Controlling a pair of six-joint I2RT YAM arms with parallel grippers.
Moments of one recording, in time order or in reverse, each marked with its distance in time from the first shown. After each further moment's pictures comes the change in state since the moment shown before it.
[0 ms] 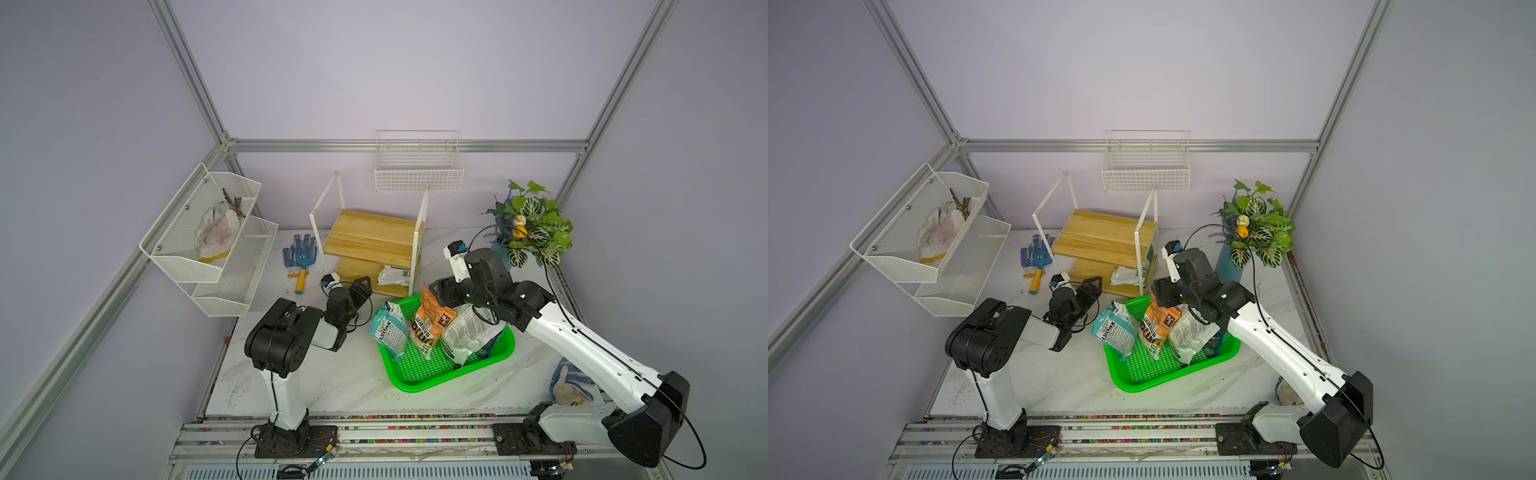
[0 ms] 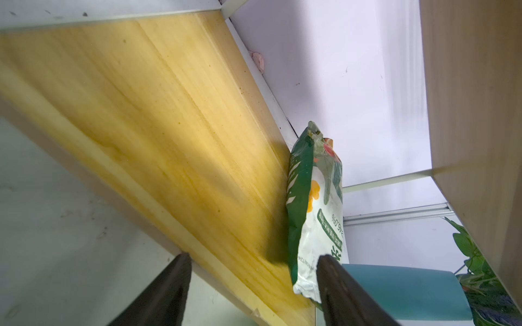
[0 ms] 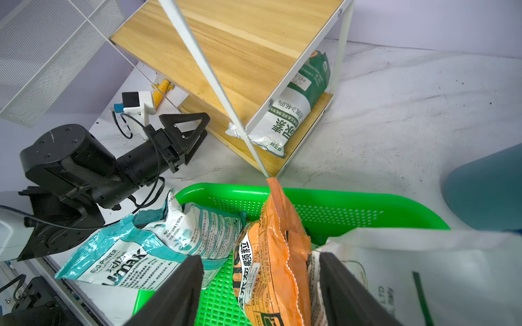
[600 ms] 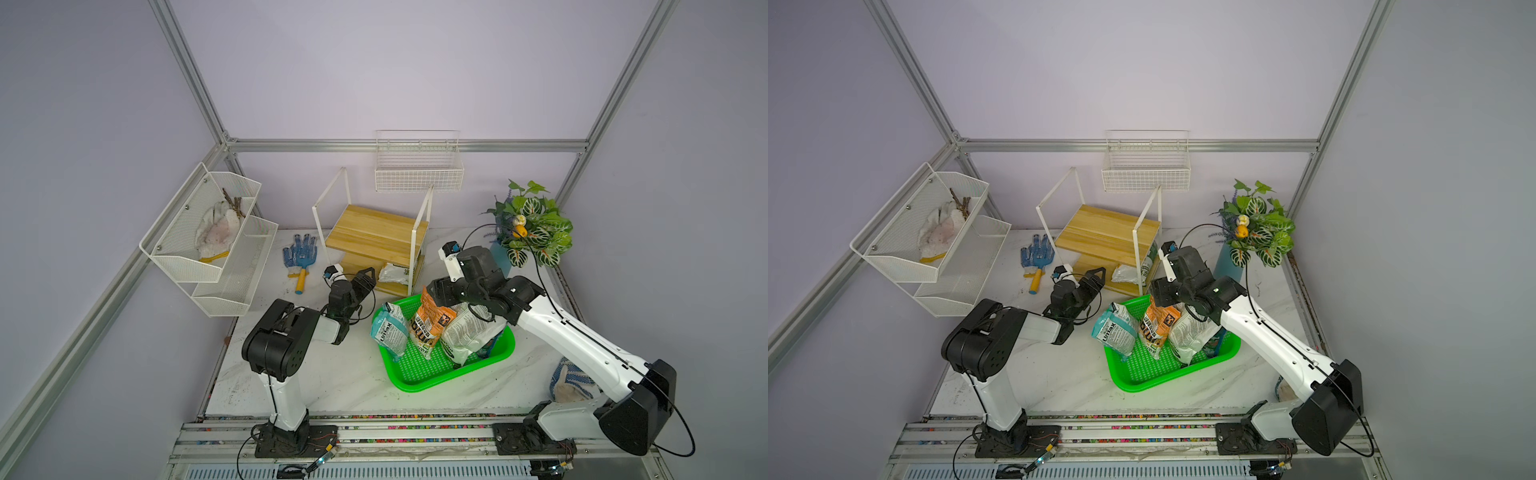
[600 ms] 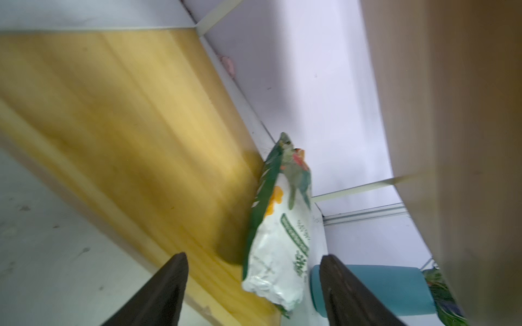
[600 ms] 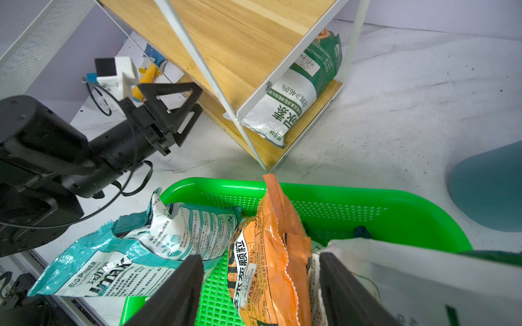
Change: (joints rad) left arm -0.015 -0.090 0.060 -0.059 0.024 -0.001; right arm 0.000 0.051 0.021 -0.022 0.004 -0.009
